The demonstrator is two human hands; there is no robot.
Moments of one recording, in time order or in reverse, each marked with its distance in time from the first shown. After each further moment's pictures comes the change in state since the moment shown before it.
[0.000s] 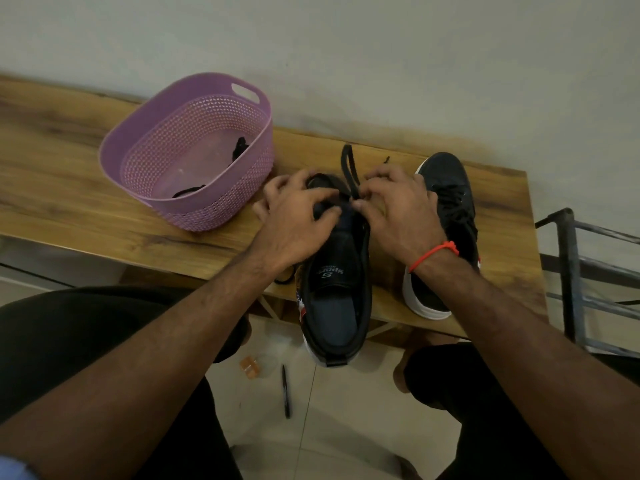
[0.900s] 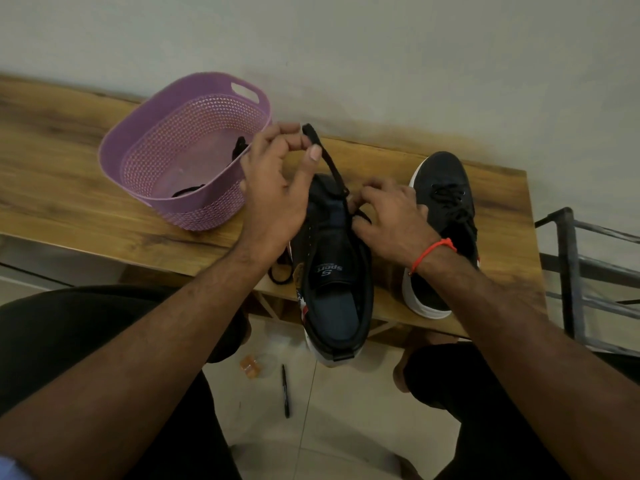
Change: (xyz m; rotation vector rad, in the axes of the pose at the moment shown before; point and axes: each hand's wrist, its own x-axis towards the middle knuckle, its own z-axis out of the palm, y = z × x) left_hand 0.011 0.000 -0.011 -0.478 0.520 0.107; right_hand -0.001 -0.005 -0.001 -0.004 -0.277 0.091
